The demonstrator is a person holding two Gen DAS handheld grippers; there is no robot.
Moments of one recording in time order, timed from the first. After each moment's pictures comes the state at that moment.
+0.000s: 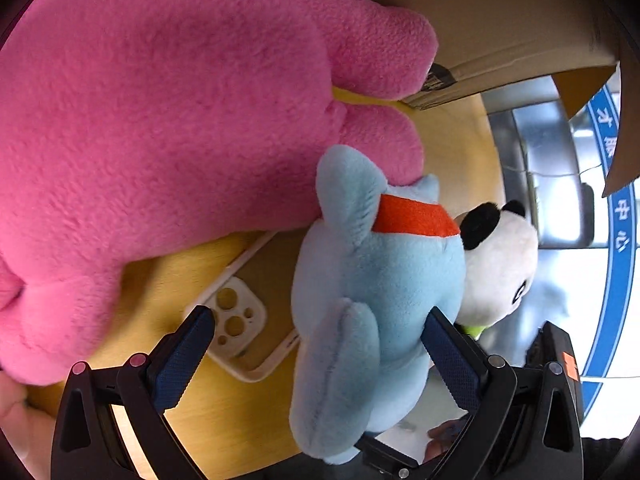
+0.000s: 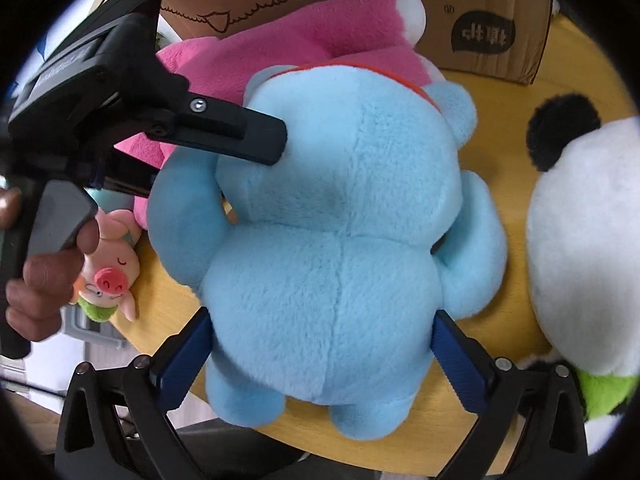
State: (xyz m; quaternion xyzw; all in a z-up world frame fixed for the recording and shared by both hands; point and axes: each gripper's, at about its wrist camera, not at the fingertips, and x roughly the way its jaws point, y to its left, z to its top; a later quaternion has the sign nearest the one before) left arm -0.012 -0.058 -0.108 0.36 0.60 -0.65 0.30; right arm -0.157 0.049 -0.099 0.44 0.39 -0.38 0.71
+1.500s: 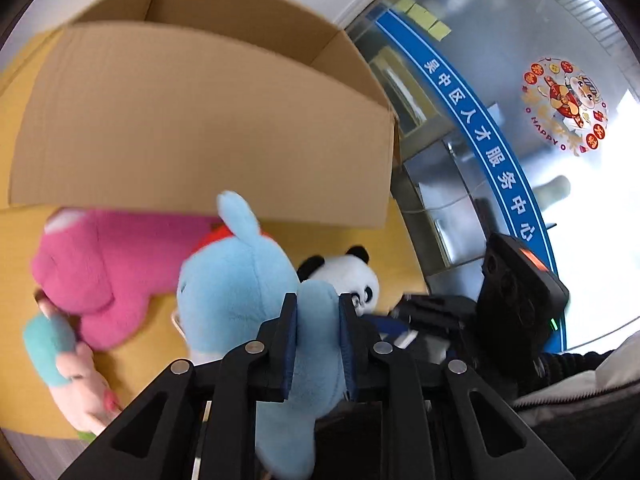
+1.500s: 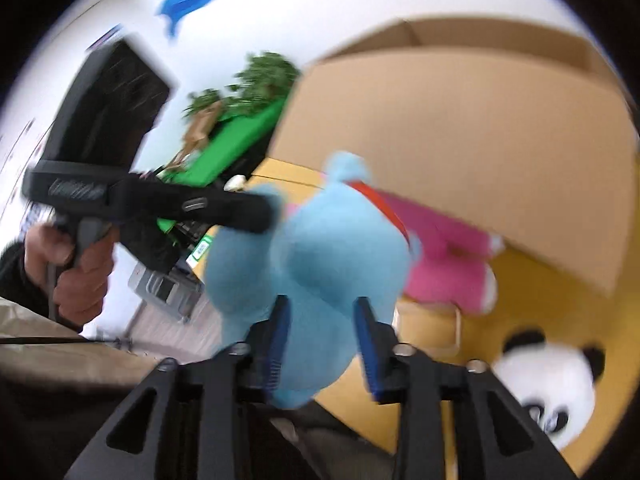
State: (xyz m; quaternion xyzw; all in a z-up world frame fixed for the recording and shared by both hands) left arm 0.022 0.011 0.147 0.27 0.50 -0.76 0.32; right arm -0.143 0.019 0.088 0.39 0.32 -0.25 0.83
